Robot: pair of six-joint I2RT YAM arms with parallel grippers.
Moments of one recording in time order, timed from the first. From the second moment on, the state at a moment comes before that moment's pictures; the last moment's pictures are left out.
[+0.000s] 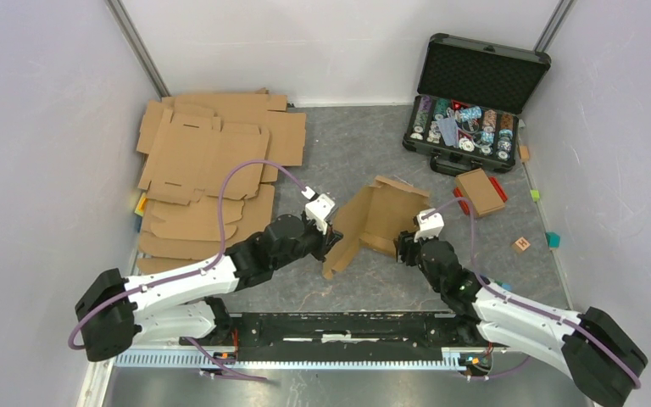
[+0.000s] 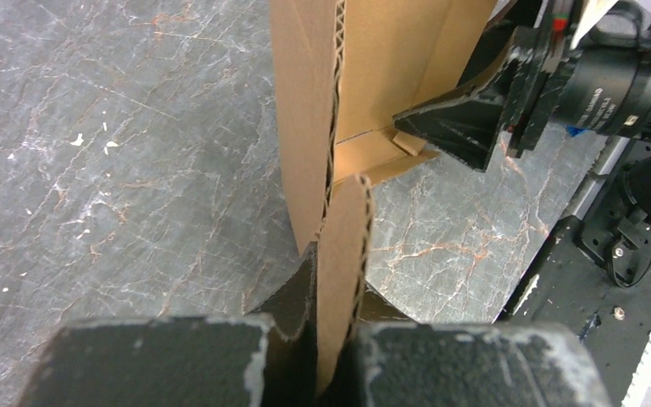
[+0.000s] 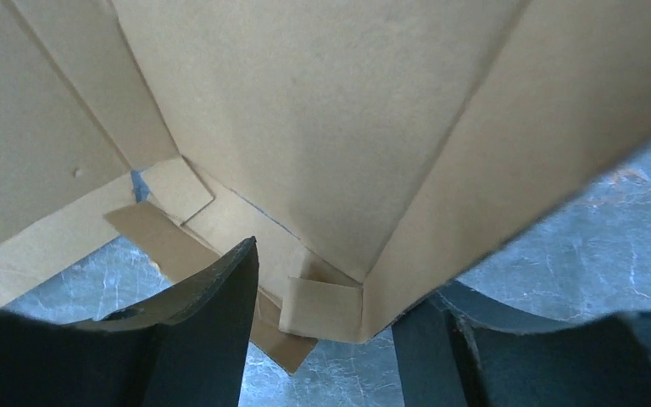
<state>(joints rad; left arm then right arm) -1.02 1.08 0.59 0.14 -0.10 -0.22 0.78 0.80 0.09 0.31 0.45 0.27</state>
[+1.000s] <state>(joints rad) -1.03 1.12 0.58 0.20 -0.10 -0.24 0.78 0.97 0.10 0.40 0.22 0.21</state>
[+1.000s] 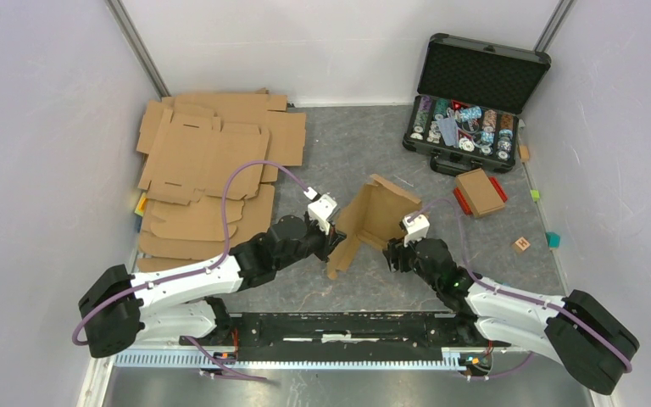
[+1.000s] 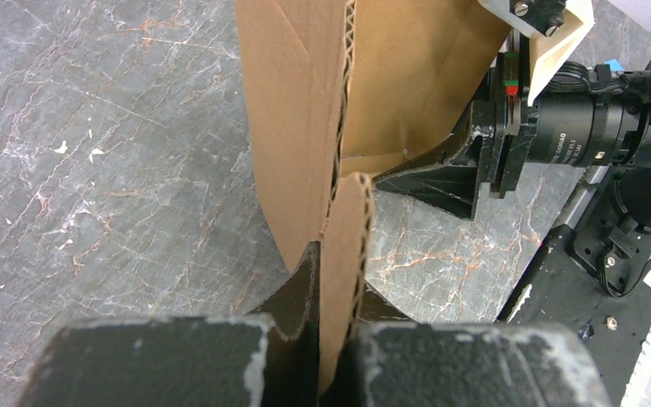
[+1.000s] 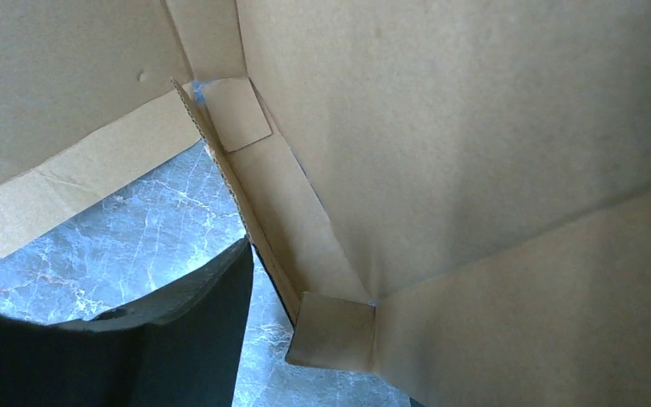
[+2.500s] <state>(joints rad) -1.06 1.06 0.58 0.10 -0.27 -0.27 0.78 0.48 0.06 0.05 0.50 0.38</state>
